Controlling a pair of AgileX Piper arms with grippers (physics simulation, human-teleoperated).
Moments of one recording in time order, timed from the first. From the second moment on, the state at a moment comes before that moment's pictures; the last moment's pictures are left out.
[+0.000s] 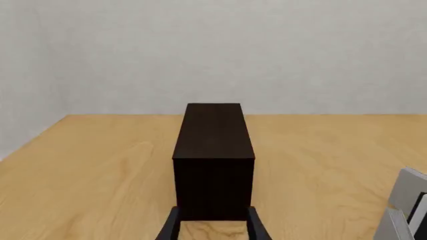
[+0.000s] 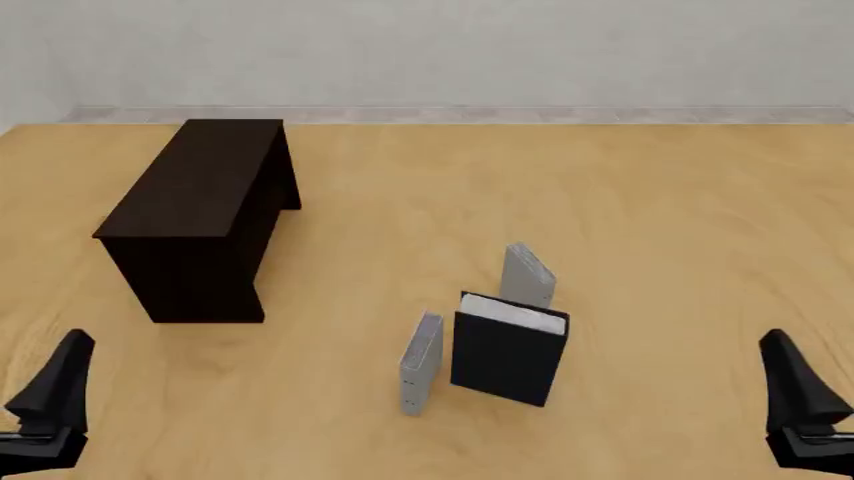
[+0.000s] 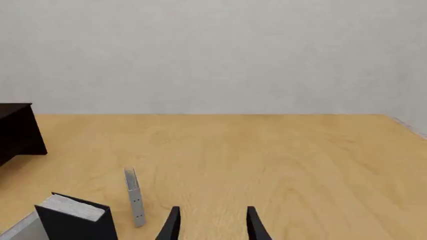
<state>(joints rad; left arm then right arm) 0.00 0.00 0.00 0.00 0.00 0.00 0.00 0.00 0.00 0.00</state>
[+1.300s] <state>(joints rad) -0.38 0.57 -0.26 -0.30 0.30 0.00 0.02 0.00 -0.02 0.00</state>
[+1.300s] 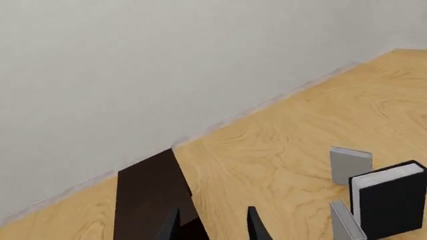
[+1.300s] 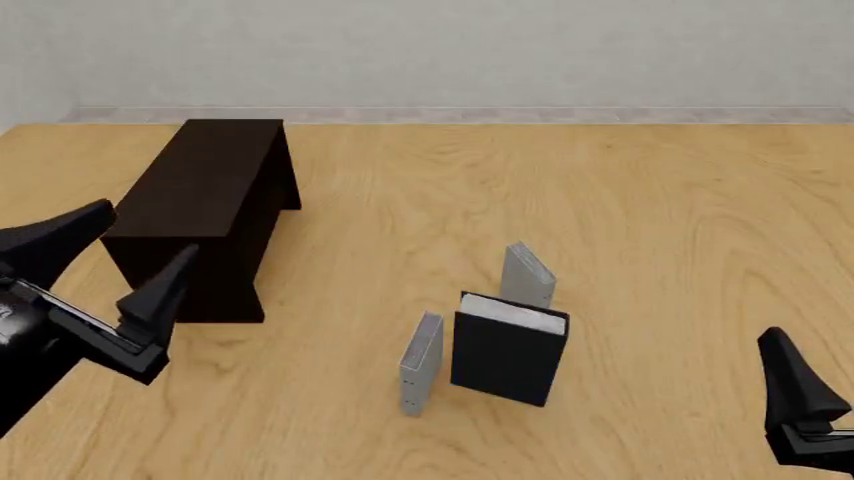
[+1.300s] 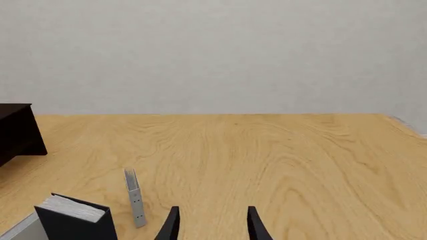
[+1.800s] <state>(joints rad) -0.60 0.80 -0.48 -0.29 0.48 0.00 0.02 0.00 -0.02 0.00</state>
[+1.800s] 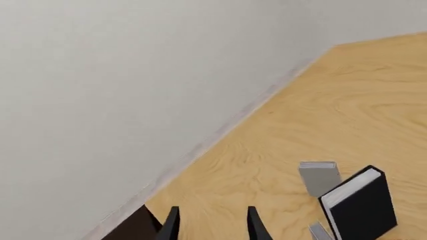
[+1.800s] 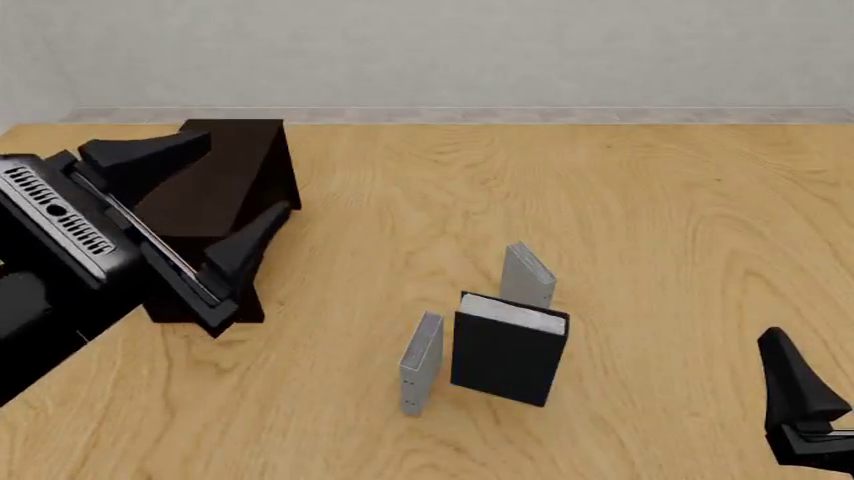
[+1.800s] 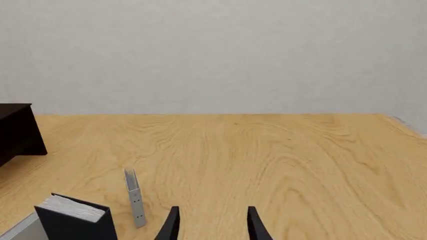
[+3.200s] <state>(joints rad) -0.98 1.32 -0.93 0.00 0.47 0.00 0.02 0.00 -0.01 0.00</state>
